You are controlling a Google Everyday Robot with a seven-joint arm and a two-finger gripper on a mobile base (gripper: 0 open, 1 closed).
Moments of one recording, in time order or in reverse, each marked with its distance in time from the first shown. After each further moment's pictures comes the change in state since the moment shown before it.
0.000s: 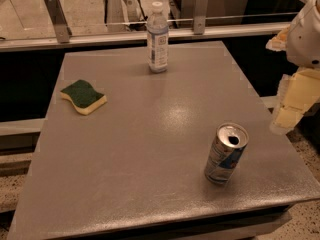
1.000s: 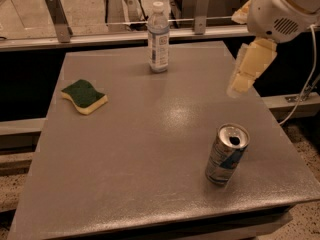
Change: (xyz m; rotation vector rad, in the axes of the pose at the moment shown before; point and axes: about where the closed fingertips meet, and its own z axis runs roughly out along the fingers) arm -0.072 -0.057 0.010 0.074 -0.176 -0.047
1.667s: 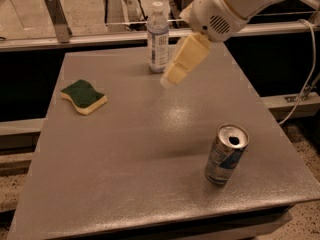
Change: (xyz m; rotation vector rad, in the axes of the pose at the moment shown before) arm -0.110 0.006 0.035 -0.053 -0.285 0.068
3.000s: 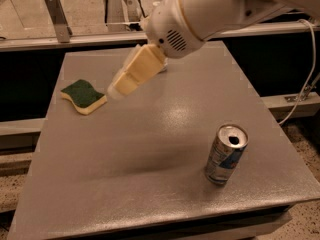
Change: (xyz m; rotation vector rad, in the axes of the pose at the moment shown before) arm -0.074 0.057 0.037 -0.095 -0.238 0.051
